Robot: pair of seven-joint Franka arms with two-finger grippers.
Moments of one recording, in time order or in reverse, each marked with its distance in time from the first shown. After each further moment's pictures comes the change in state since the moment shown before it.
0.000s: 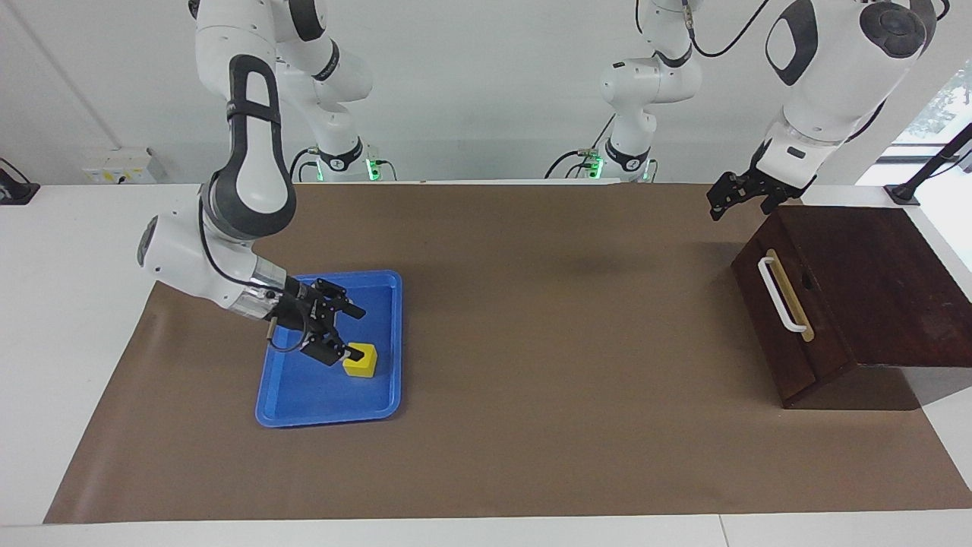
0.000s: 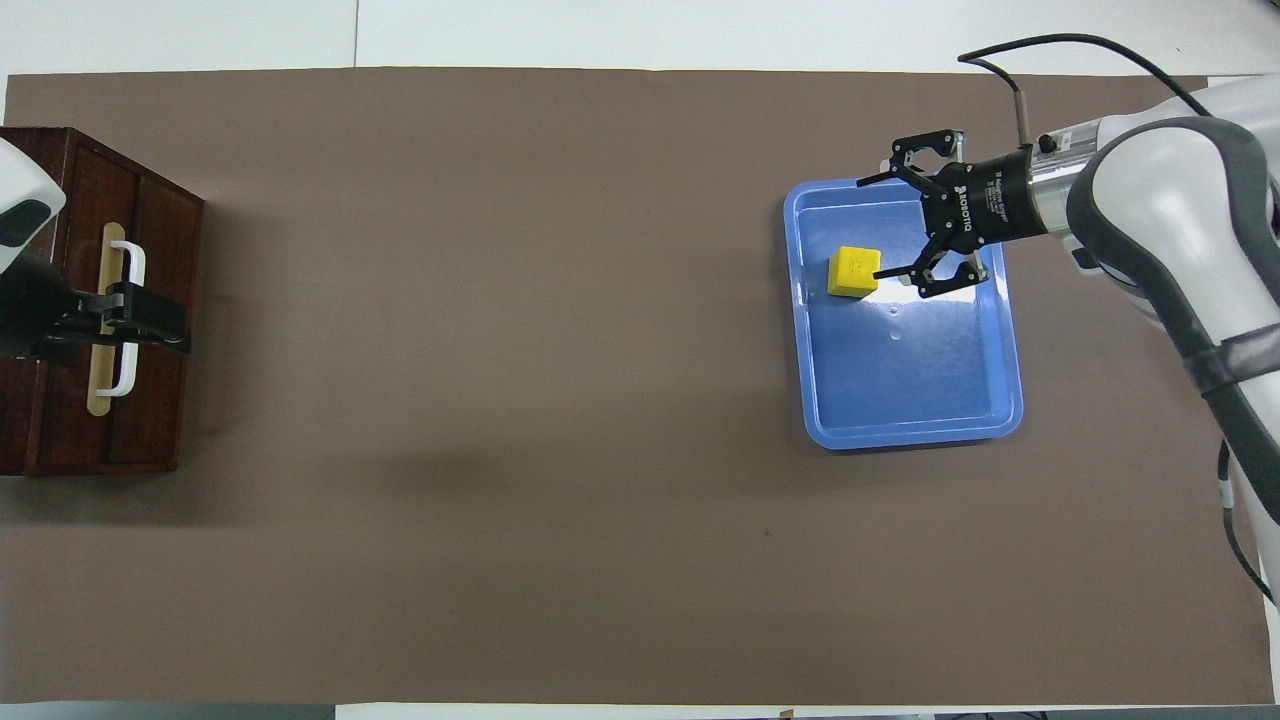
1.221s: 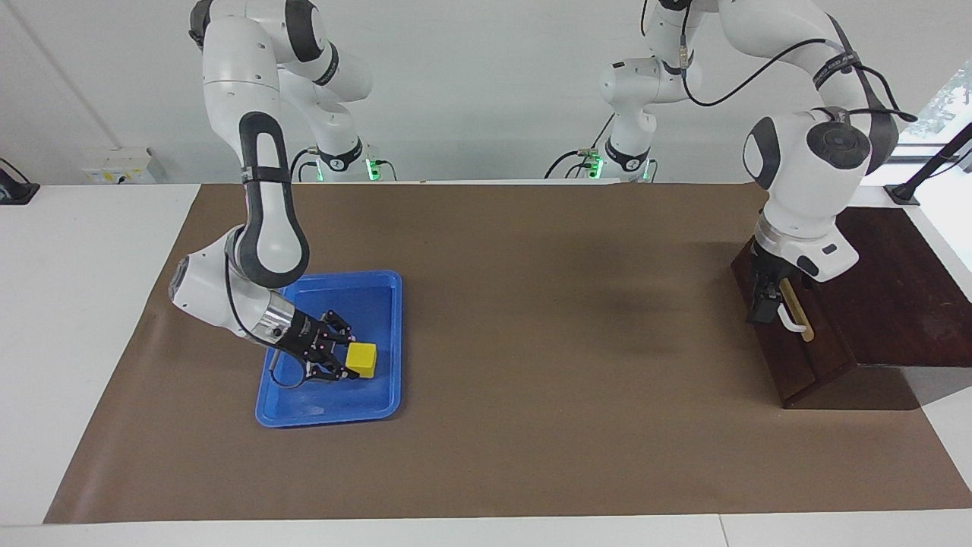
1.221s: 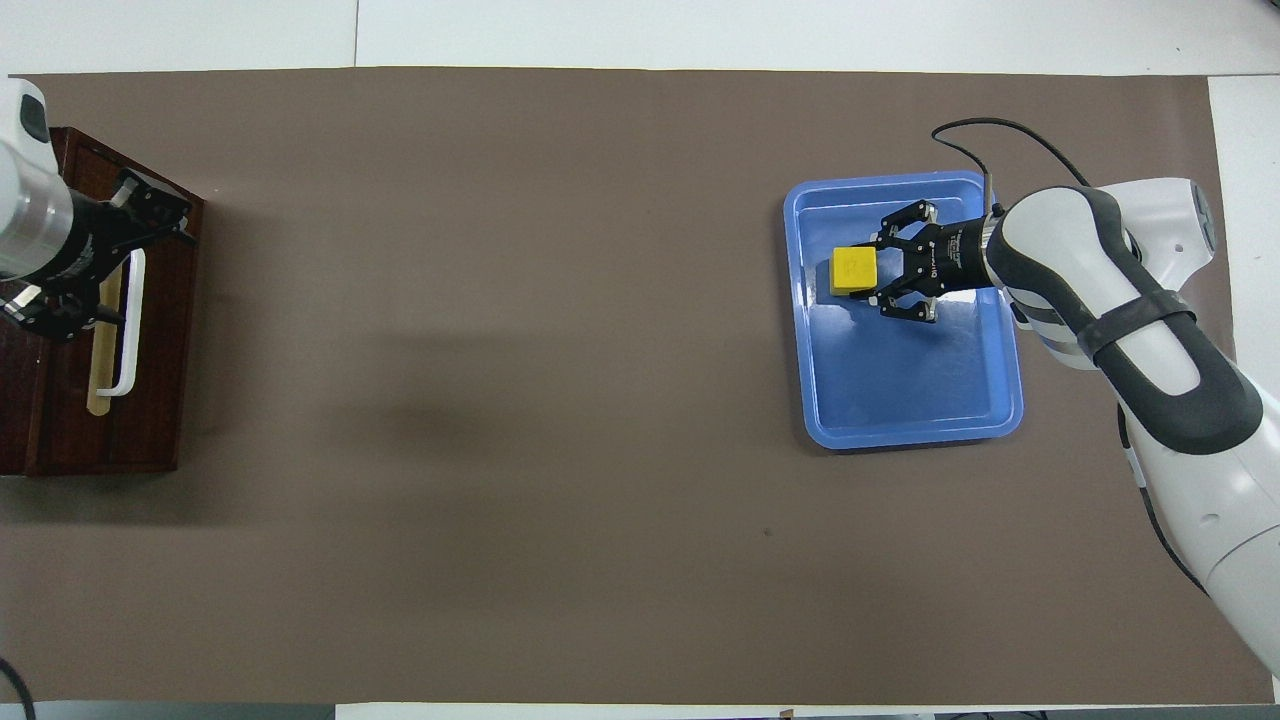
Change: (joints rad) left arm -0.011 0.078 0.015 -0.004 0.047 0.192 -0.689; right arm -0.023 0.179 -0.002 -0.180 0.163 0.298 0.026
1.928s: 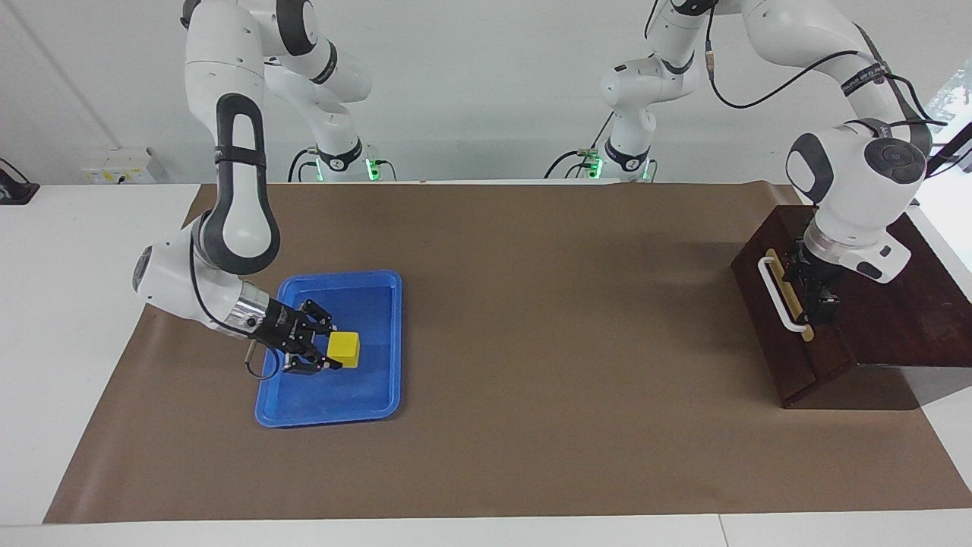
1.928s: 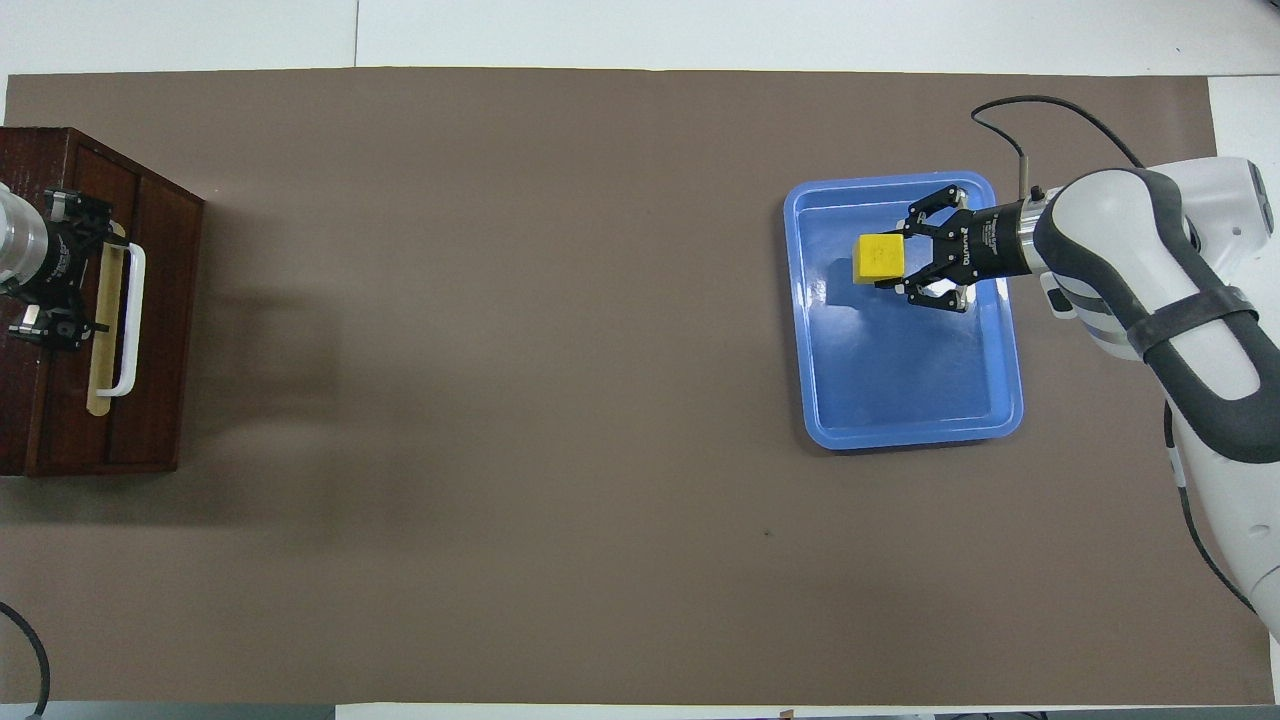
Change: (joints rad) left arm 0.142 0.143 0.006 -0.140 0.144 0.333 -0.556; right arm -0.033 -0.023 0.000 0.032 -0.018 -0.050 0.043
